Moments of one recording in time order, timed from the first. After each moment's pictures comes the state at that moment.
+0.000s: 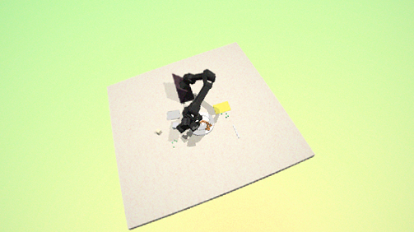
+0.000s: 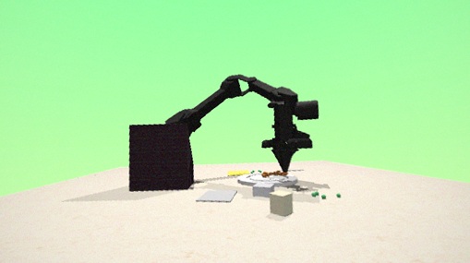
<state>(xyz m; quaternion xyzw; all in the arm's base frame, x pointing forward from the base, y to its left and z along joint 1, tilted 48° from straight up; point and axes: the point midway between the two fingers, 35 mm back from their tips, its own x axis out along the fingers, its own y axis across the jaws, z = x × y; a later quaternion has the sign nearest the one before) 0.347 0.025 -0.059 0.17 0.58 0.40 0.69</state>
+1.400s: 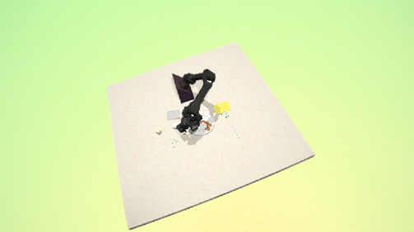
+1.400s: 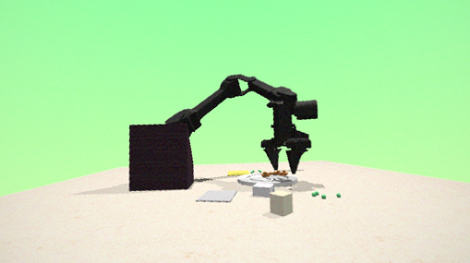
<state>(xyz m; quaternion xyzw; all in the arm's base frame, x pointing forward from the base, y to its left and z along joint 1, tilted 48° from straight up) 0.344 0.025 -0.059 0.17 0.59 0.40 0.69</state>
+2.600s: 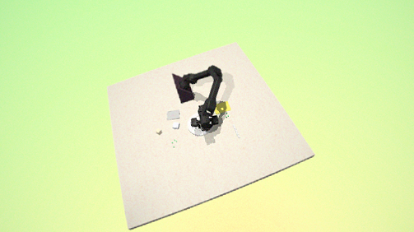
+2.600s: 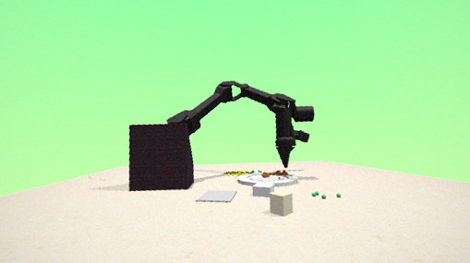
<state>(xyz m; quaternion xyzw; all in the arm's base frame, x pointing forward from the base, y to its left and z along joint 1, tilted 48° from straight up) 0.374 0.090 0.021 0.35 0.67 0.22 0.62</state>
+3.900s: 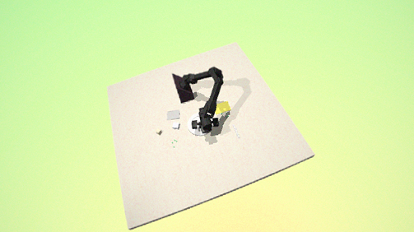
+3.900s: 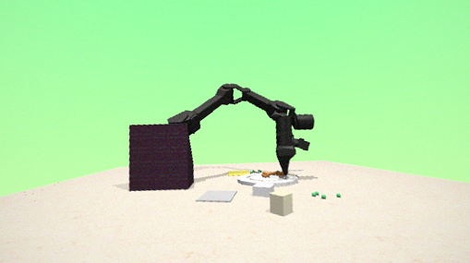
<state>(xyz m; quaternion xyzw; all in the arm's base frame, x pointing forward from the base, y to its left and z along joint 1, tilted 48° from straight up) 0.374 0.111 0.002 0.35 0.67 0.22 0.61</state>
